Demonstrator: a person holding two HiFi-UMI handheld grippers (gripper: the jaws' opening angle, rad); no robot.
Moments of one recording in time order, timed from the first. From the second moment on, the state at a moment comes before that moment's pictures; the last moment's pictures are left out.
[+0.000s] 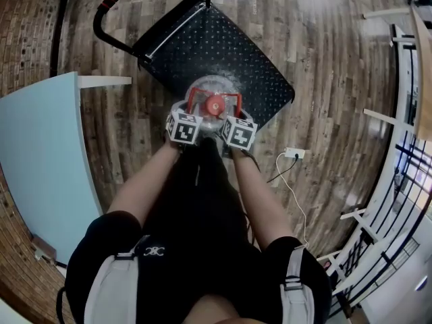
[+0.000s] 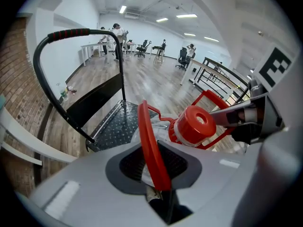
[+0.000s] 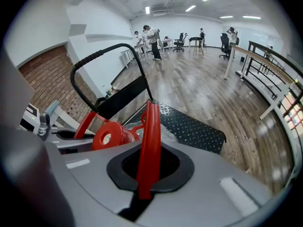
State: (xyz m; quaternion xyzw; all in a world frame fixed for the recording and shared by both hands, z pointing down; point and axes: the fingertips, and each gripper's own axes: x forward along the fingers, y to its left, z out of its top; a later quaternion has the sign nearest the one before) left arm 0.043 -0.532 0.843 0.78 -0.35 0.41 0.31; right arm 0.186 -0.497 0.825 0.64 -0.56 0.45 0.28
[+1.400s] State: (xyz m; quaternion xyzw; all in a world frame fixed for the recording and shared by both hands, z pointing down) left arm 0.073 -0.556 0.684 0.83 -0.40 0.30 0.25; right arm 0.202 -0.500 0.701 0.68 -0.61 0.35 0.21
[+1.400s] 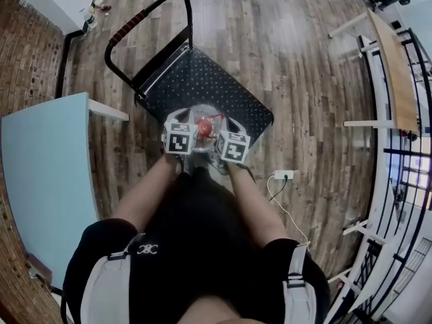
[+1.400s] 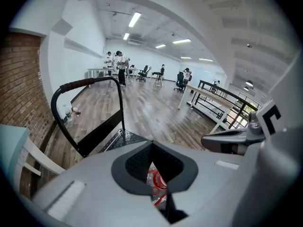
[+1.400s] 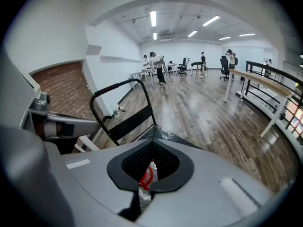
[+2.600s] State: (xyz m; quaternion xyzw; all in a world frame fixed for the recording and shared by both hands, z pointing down) left arm 0.111 -0.580 0.561 0.87 -0.41 0.24 0.15; right arm 0.199 -0.558 0.570 0.67 -0.69 0.25 0.13
